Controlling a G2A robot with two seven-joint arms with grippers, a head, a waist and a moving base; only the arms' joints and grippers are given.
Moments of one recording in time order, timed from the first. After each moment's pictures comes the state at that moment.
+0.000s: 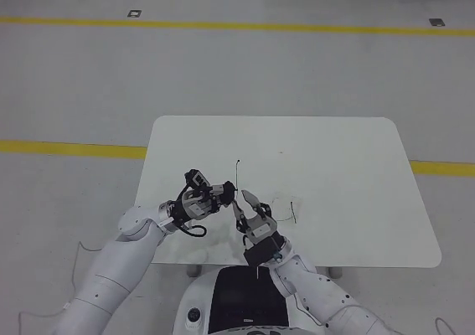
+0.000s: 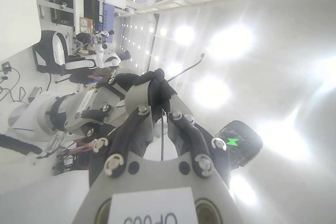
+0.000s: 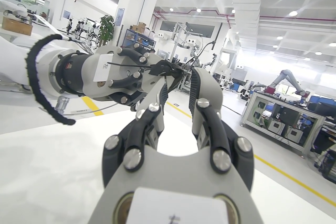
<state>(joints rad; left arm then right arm) 1.35 -1.17 -1.14 -1.35 -0.94 -0.09 -1.12 -1.43 -1.32 0.73 -1.33 -1.57 0.34 -0.93</state>
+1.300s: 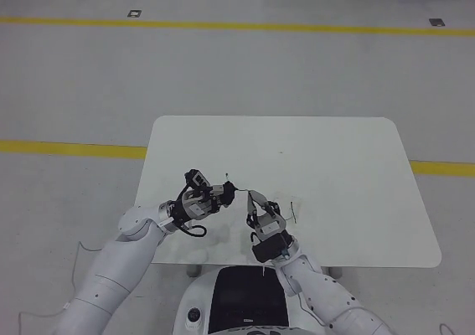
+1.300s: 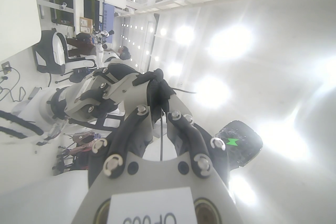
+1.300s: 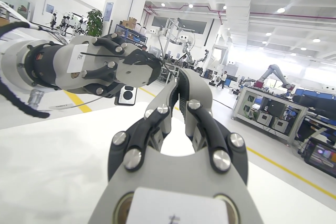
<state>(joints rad) 1.35 -1.17 -1.14 -1.35 -0.94 -0.09 -1.12 -1.47 -1.31 0.81 -1.34 -1.57 0.34 -0.93</state>
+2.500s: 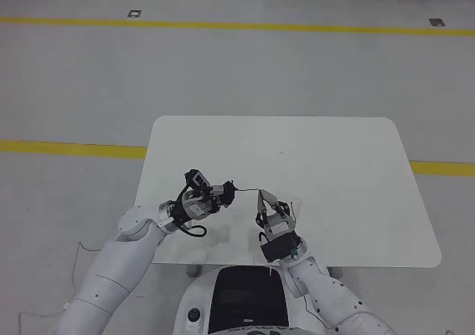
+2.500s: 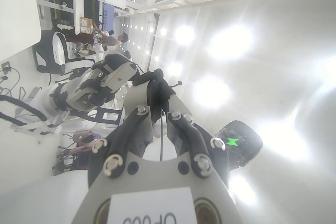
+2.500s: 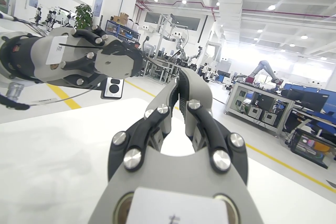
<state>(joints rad) 1.35 -1.17 -1.14 -1.35 -0.94 -0.09 -1.12 -1.51 -1.29 0.86 -1.36 -1.57 0.34 -0.92</state>
